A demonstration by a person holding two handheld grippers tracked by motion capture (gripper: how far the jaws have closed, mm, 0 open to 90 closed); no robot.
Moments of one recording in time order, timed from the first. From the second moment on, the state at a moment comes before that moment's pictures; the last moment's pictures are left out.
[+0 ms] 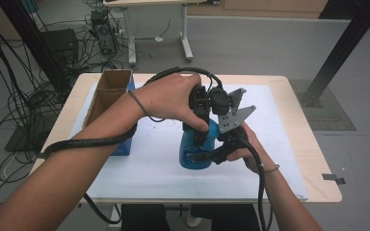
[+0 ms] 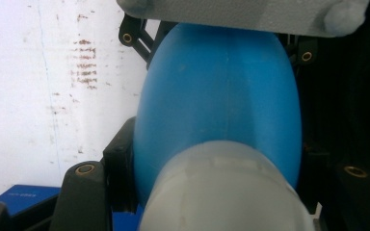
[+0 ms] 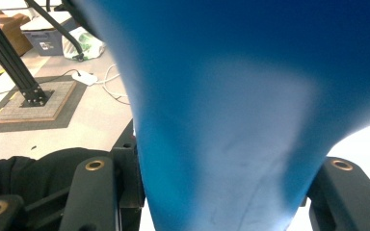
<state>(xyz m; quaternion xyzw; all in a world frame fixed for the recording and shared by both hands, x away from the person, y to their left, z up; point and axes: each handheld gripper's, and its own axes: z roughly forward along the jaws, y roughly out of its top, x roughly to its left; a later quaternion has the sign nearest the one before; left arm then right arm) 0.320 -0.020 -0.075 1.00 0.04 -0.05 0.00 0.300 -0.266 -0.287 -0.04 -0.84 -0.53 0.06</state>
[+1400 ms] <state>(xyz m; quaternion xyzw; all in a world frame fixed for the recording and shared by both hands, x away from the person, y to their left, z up) 0.317 -0.016 -0.073 1.00 0.05 -0.04 0.01 0.301 -0.267 -0.290 -0.04 -0.84 -0.54 0.06</state>
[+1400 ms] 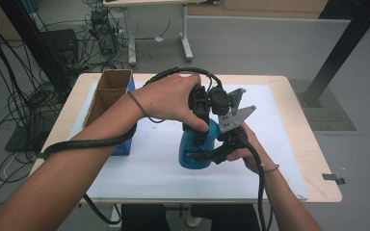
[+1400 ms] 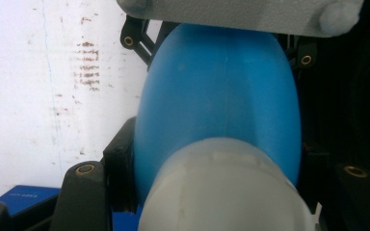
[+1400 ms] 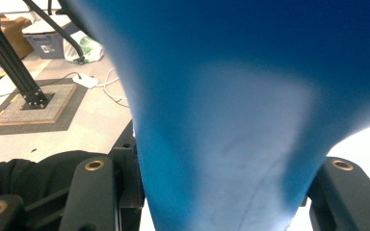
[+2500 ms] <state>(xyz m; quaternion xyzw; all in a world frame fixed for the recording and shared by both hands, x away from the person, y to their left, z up) 0.311 -0.012 -0.064 1.00 0.06 -0.03 0.02 0.276 -0.275 -0.302 -0.09 -0.82 -0.57 0.01</state>
